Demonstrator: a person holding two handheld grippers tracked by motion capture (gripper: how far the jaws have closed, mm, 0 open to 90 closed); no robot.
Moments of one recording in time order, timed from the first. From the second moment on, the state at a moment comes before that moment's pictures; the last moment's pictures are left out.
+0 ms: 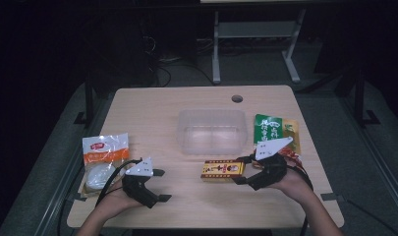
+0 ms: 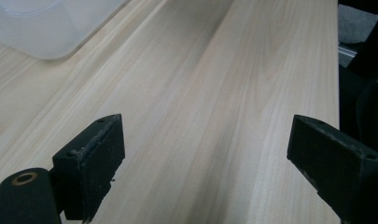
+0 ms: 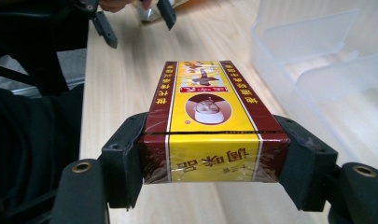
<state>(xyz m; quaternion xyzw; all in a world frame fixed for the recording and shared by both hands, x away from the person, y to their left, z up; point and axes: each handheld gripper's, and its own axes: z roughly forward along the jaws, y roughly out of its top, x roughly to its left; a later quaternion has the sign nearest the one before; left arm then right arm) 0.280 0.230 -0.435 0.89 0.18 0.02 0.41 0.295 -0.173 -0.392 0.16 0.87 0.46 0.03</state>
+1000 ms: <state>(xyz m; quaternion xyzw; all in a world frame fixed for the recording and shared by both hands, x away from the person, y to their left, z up) 0.279 0.233 -0.434 0.89 0.18 0.02 0.43 0.371 -0.150 -0.344 0.16 0.87 0.46 0.07</state>
